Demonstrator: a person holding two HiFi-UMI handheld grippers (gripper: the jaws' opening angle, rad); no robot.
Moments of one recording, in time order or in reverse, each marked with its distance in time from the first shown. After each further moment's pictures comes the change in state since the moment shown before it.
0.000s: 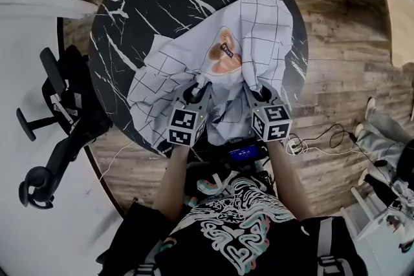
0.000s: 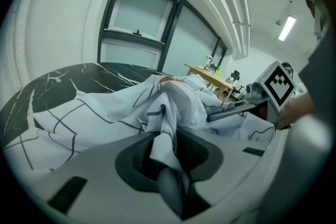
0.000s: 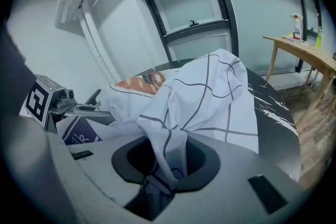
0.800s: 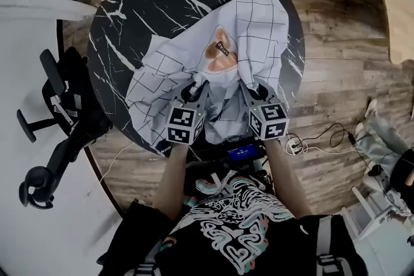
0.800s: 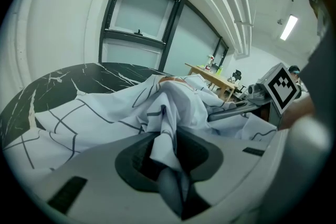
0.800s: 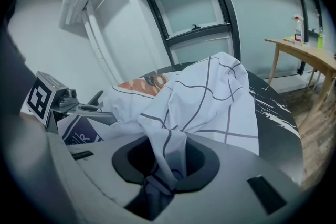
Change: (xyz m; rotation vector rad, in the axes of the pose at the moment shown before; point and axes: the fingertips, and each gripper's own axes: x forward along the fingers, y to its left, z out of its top) left arm 0.001 -0.001 0.001 -0.006 0.006 0.017; right arm -0.001 0.002 0.004 -0.019 -0.040 0.018
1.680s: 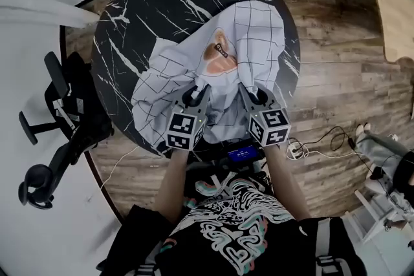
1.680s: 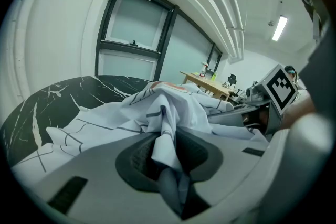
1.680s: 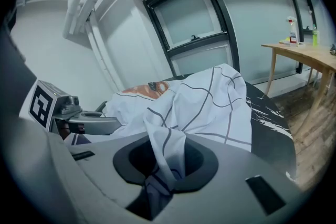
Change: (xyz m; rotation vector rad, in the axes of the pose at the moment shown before) left arm -0.023 -0.020 0.023 0.039 -0.084 -0.026; right arm -0.027 0.018 0.022 0.032 -0.100 0.022
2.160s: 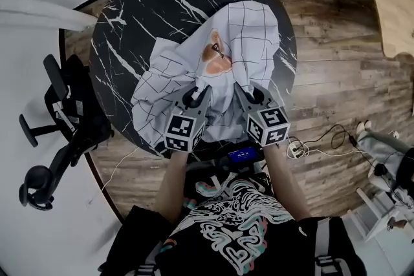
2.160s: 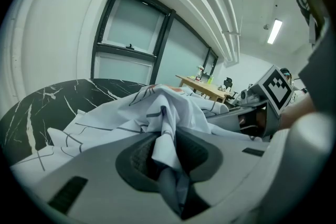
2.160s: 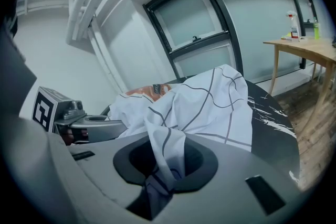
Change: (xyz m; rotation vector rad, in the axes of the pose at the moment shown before) left arm -0.002 -0.018 0.009 0.013 -0.046 -0.039; right arm -0.006 0.009 0.007 0.024 -0.020 0.055
